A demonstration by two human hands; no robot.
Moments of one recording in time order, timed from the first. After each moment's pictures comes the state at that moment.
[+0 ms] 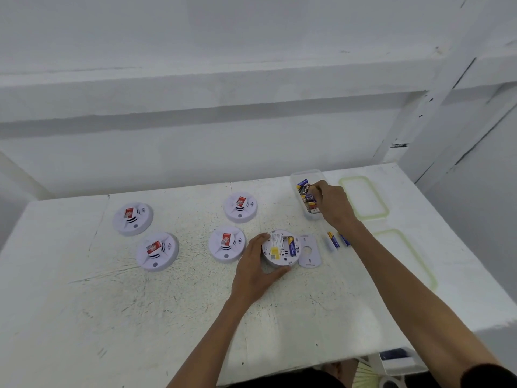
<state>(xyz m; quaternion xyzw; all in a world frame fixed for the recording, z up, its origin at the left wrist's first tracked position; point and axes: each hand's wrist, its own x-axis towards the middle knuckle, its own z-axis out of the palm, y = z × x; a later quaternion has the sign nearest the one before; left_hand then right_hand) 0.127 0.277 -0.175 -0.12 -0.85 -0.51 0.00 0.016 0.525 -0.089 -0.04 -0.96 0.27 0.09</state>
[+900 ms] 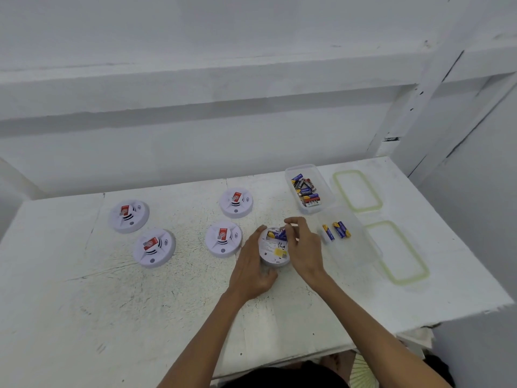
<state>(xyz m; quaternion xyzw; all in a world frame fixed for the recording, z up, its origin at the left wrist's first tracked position) 0.132 0.273 -0.179 -0.20 -0.86 -0.46 0.00 0.132 0.431 -0.121 -0.11 -0.87 0.46 0.10</state>
